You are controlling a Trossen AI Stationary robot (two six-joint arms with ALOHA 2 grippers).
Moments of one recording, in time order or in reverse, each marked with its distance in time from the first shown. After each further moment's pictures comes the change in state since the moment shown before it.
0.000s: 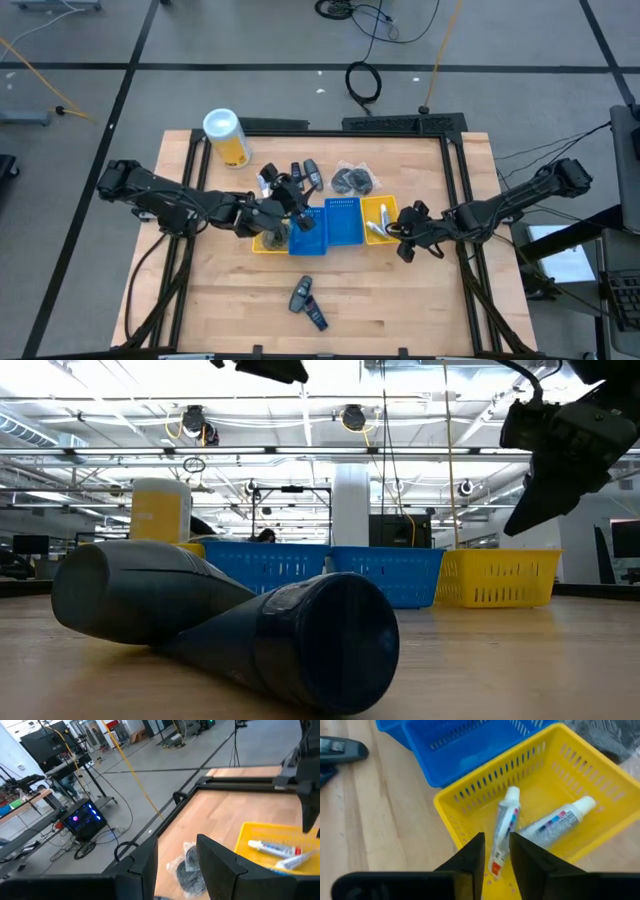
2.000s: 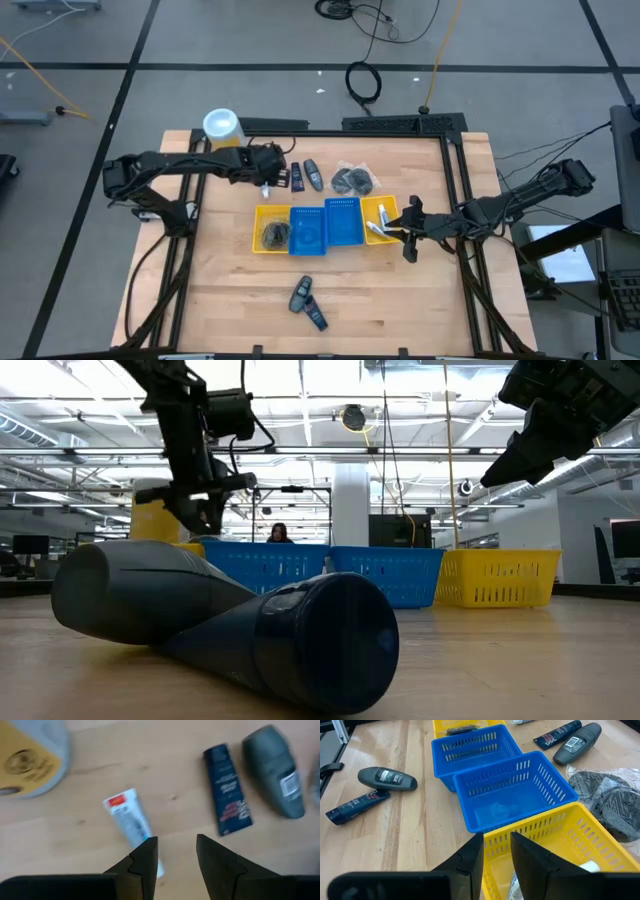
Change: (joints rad) left arm 0.597 0.014 -0.196 -0.609 0.678 -1.001; right arm 0.000 -0.112 0.000 0.149 0.000 -0.274
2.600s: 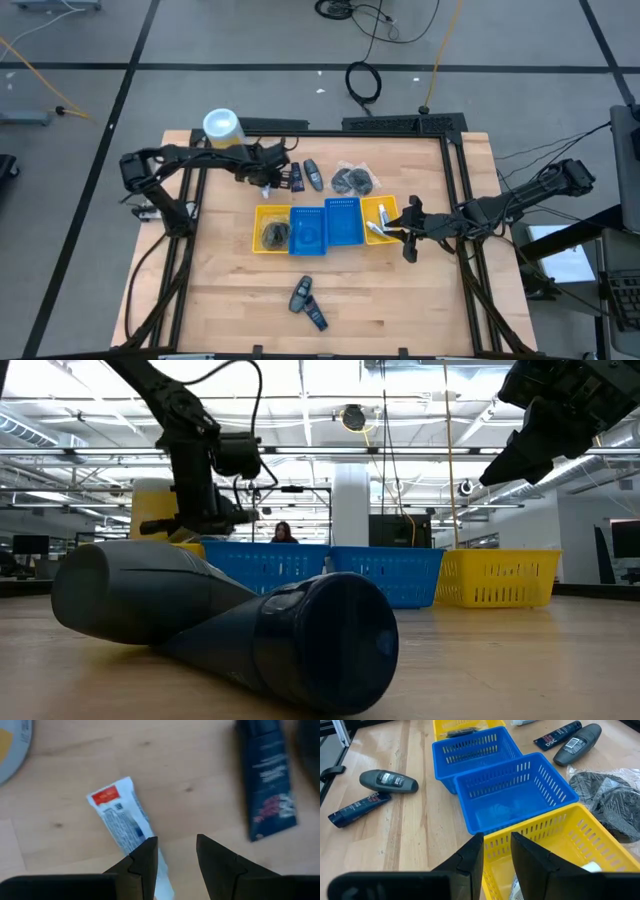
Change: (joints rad) left arm 0.102 0.151 -0.029 0.084 0.141 0.087; right arm 0.000 0.000 0.000 0.009 0.000 0.007
